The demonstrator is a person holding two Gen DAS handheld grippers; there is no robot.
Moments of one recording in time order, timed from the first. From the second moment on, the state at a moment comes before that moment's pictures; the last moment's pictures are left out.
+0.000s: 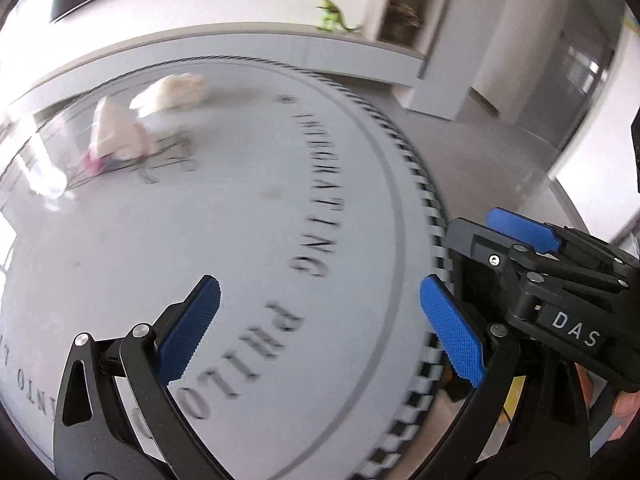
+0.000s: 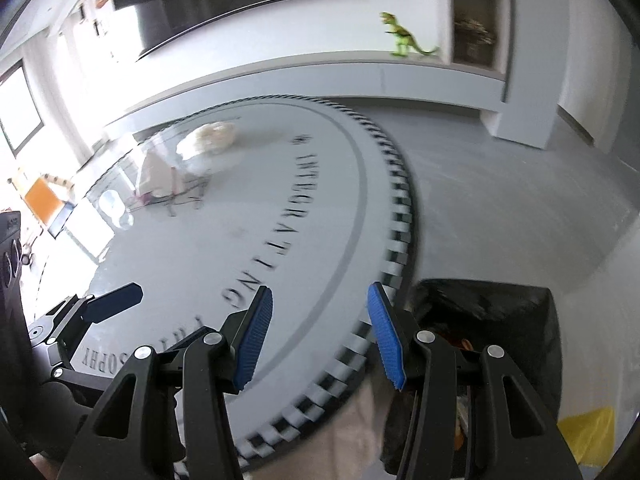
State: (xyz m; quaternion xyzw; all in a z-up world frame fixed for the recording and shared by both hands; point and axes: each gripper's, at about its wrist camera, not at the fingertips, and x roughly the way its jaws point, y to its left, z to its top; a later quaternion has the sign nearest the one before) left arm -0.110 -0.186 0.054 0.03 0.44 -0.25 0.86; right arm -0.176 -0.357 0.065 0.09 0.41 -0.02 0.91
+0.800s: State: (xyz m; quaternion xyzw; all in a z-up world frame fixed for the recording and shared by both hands) left arm -0.024 0.001 0.032 -0.08 0.45 -0.07 0.89; right arm -0.045 -0.216 0.068 0.02 0.41 0.10 0.90
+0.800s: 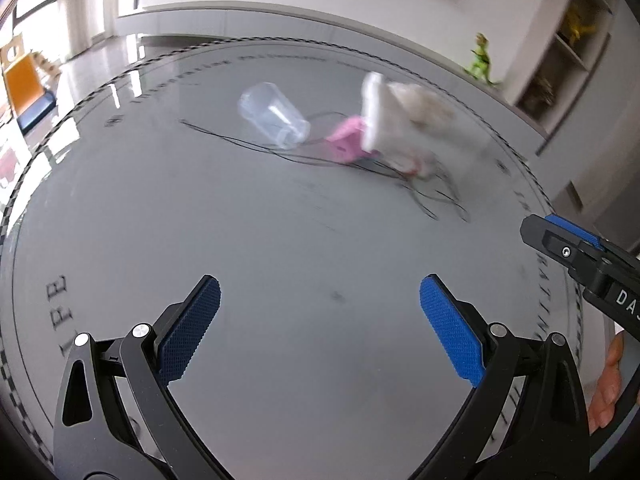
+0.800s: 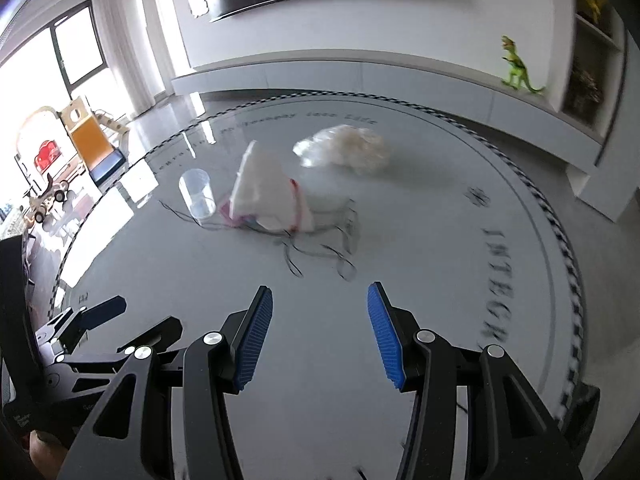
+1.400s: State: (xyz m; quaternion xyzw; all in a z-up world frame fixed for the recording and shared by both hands) left arm 0.028 0.026 0.036 -0.09 0.44 -0.05 0.89; right arm 0.068 -0.152 0.063 0.04 0.43 0.13 0.89
